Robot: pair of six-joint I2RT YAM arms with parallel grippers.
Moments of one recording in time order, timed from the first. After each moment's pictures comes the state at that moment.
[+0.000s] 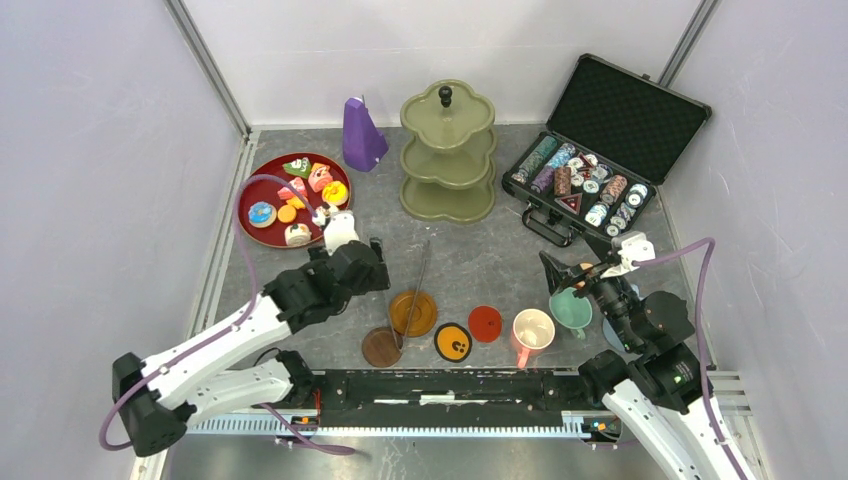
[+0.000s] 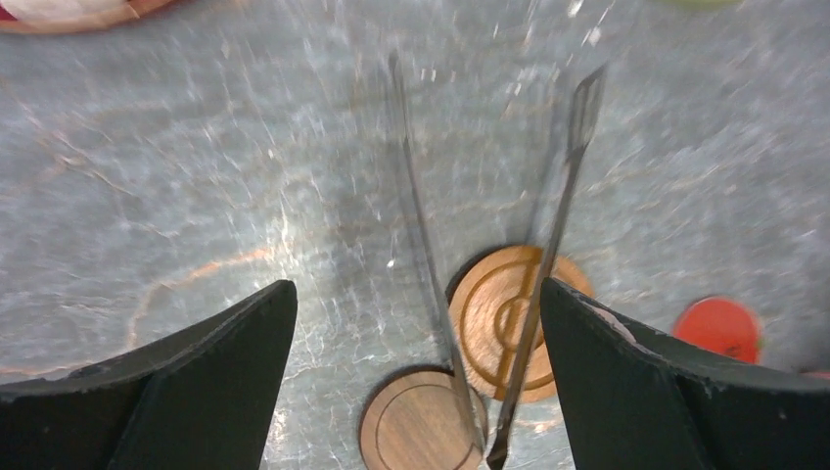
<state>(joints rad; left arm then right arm) -0.90 0.91 0.86 -0.78 -0.65 -0.78 0.49 0.22 0.57 -0.29 0.08 0.03</state>
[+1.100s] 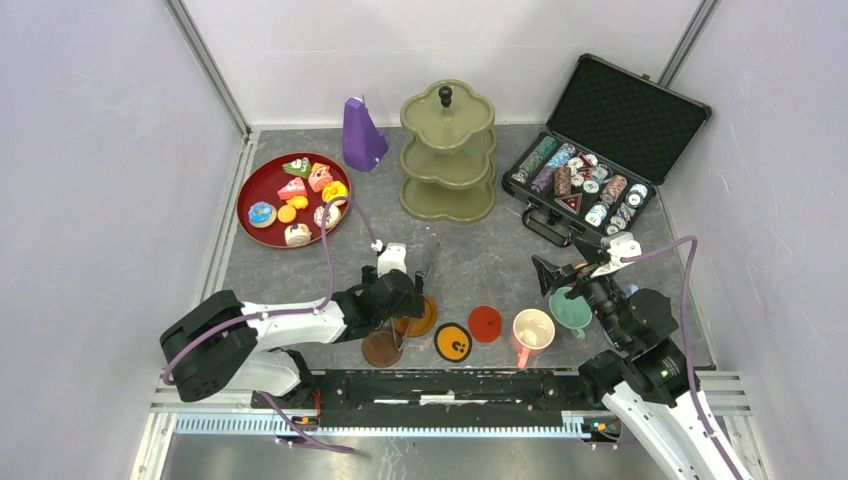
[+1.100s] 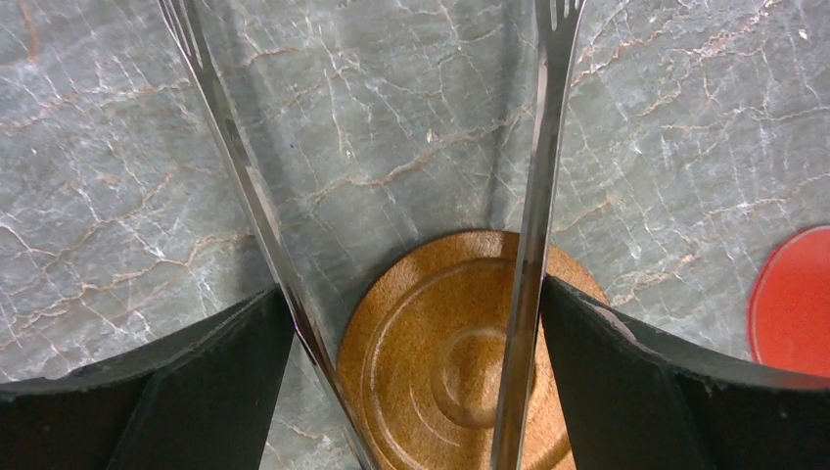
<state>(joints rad) -0.96 1.30 0.46 0.04 -0.45 -0.66 0.49 0.21 0.48 -0.24 0.07 0.08</state>
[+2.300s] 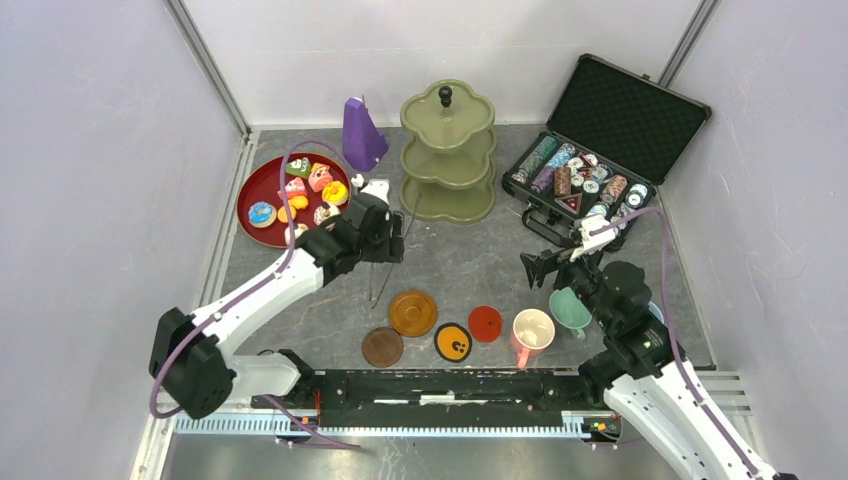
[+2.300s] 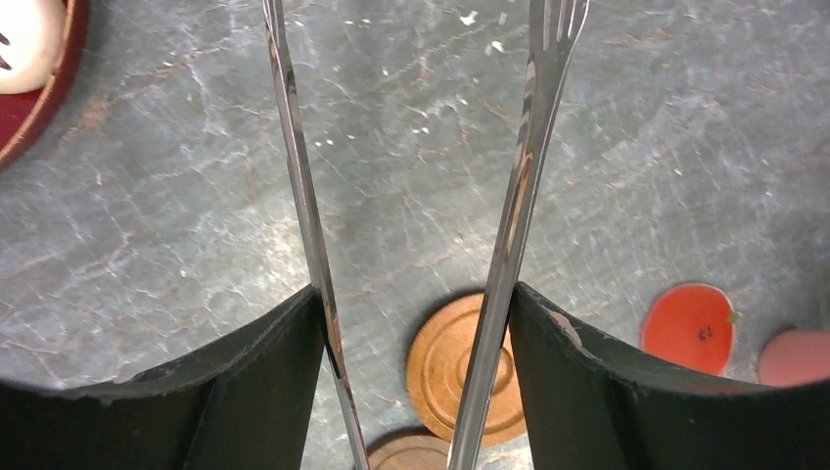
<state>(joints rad) -0.70 1.22 0.93 -0.51 -0.25 -0.46 0.49 0.40 0.49 -0.24 0.08 0.09</state>
